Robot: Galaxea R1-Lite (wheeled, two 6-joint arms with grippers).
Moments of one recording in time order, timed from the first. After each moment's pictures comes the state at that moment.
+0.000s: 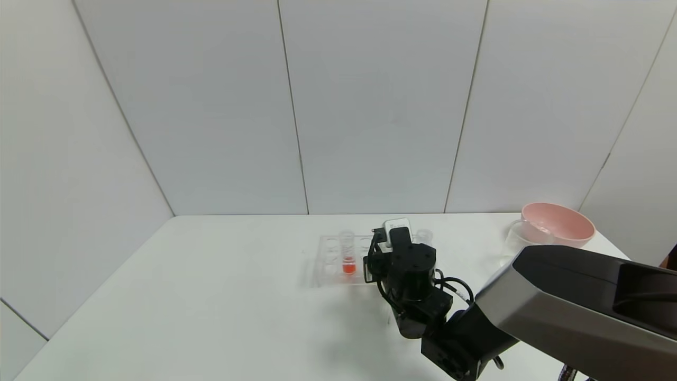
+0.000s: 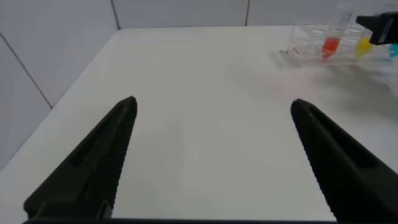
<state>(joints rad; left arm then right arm) 0.00 0.00 0.00 0.00 0.00 0.00 0.73 2.39 -1.10 -1.22 -0.58 0.03</state>
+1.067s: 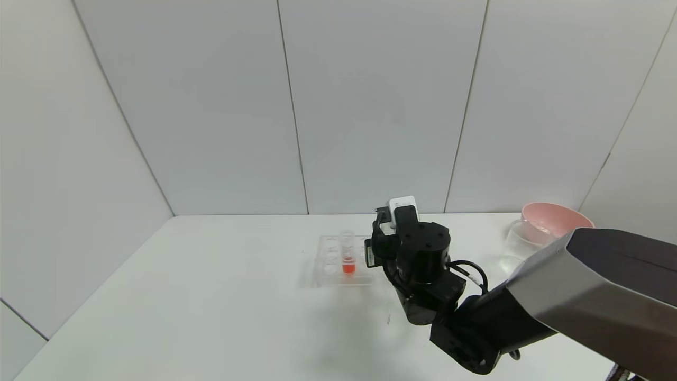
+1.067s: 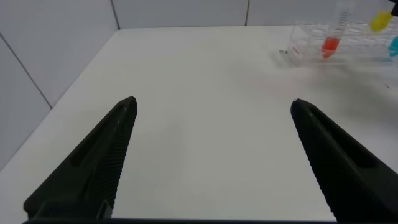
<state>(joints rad) 0.00 0.00 0.00 0.00 0.00 0.00 0.74 2.27 -1.10 -1.15 -0.56 0.00</state>
